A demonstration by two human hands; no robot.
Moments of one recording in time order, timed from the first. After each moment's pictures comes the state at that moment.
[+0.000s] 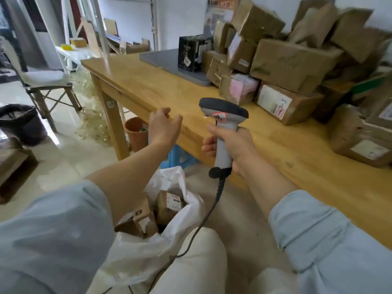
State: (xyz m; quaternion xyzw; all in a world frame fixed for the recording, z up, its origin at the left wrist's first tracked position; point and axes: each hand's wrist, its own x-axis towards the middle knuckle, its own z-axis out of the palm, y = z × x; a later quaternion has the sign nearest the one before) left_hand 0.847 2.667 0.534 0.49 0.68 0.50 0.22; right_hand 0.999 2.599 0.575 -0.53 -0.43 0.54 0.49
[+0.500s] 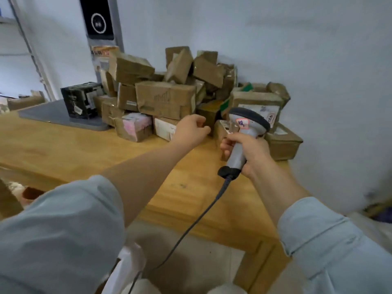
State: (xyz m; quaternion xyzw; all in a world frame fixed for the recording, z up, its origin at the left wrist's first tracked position) left_hand 1.139 2.649 0.644 0.79 0.42 0.37 0.26; right_hand 1.247 2.551 0.636 -0.54 -0.20 0.43 0.69
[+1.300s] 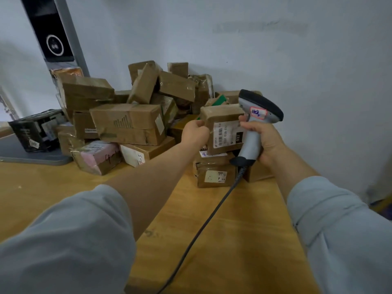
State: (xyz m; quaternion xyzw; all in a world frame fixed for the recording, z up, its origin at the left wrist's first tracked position) left_hand 1.282 2.686 0.668 0.69 0.41 0.36 0.47; right_hand 1.415 2.598 0.656 -0.50 -0.27 0.35 0.74
